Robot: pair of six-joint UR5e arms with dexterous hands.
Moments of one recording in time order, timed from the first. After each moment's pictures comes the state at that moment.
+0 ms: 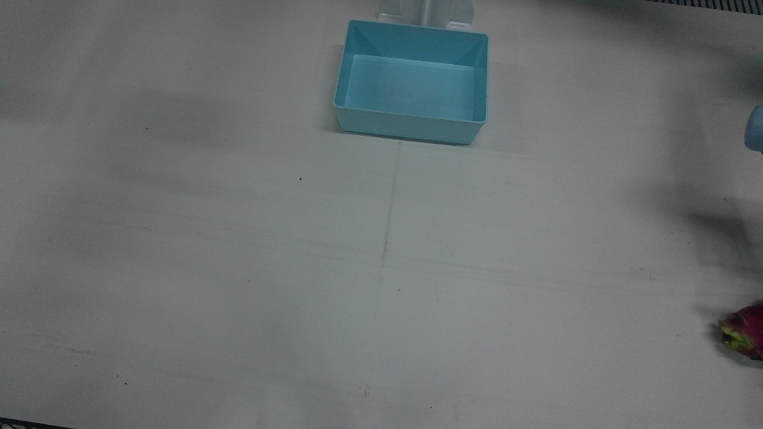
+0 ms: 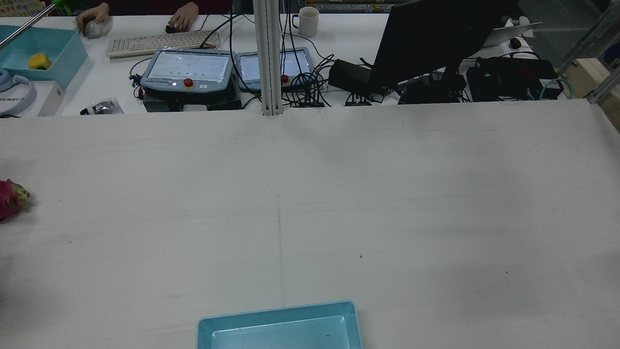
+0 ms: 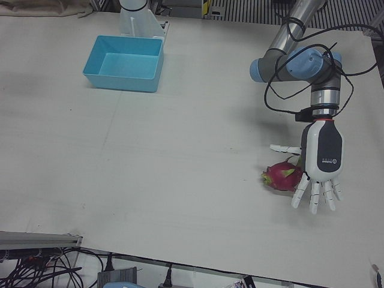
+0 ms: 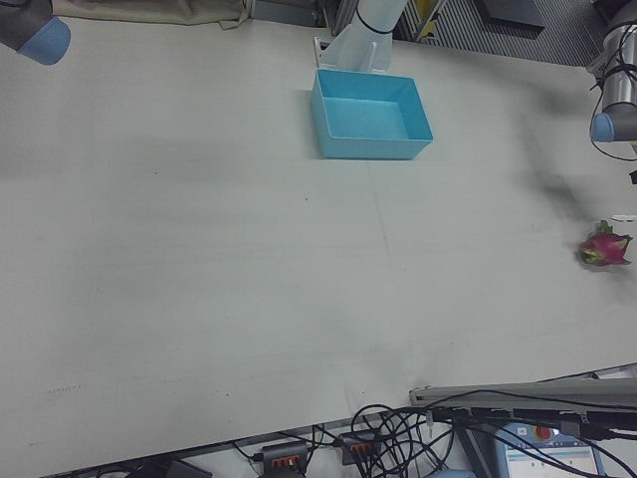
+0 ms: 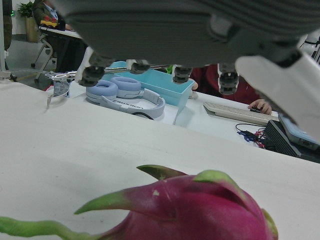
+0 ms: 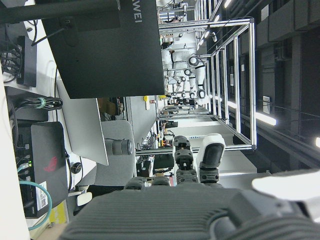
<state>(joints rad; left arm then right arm) -1.17 -1.70 -1.59 0.49 1.42 1.22 1.53 -1.56 1.57 -3.29 -1.46 0.11</state>
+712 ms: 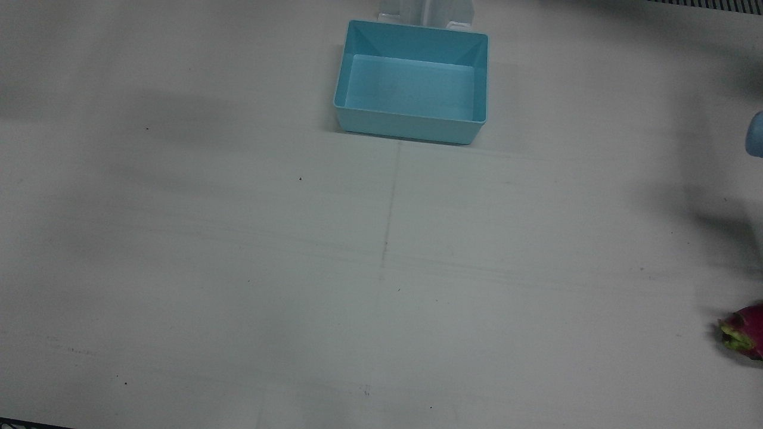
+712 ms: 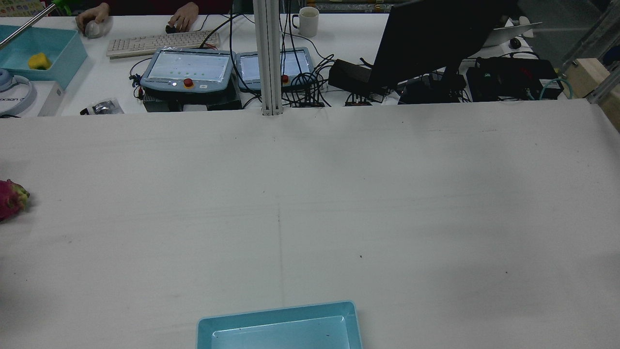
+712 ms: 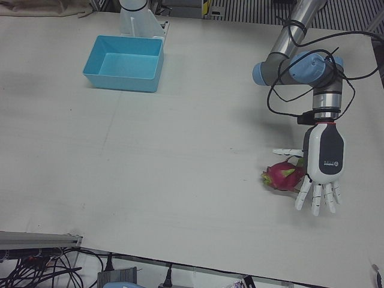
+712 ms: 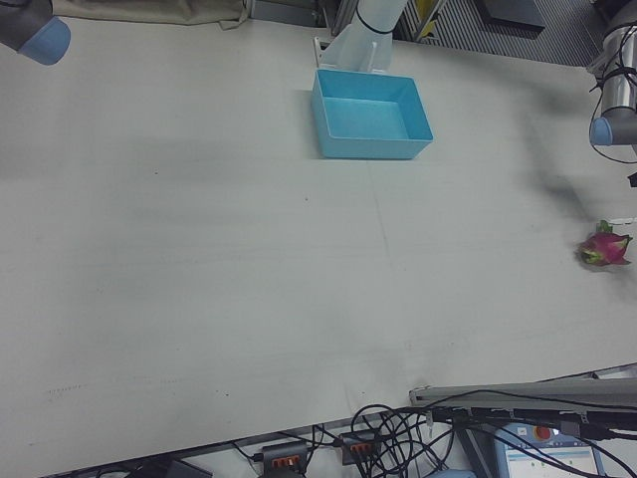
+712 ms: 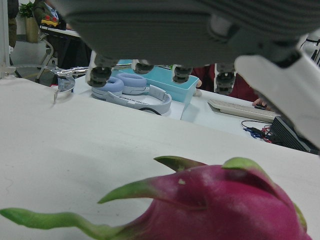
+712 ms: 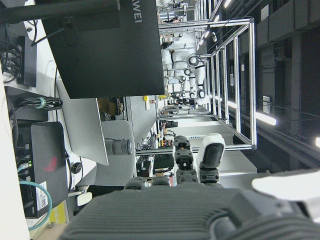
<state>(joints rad) -1.17 -1.70 -1.54 0.44 1.42 1.23 1.53 -1.56 1.57 -3.29 -1.46 0.11</state>
